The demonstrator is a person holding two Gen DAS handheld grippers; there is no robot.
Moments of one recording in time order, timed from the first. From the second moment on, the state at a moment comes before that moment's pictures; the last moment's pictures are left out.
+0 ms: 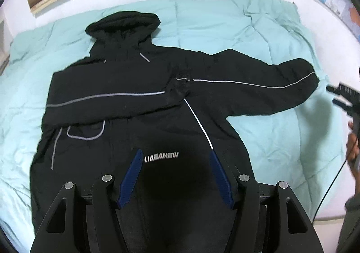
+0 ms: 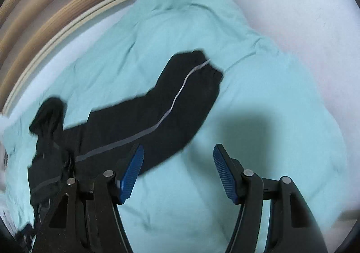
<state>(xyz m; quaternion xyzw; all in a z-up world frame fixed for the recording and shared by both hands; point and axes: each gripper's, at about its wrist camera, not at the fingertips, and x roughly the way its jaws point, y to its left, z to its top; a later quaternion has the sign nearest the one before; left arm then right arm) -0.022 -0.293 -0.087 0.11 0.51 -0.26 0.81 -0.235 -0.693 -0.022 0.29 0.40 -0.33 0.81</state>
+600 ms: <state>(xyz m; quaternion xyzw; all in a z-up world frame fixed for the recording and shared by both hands) 0.024 -0.362 -0.139 0.14 0.57 -0.23 0.78 -0.156 -0.794 -0.085 0.33 0.39 -0.25 0.82</state>
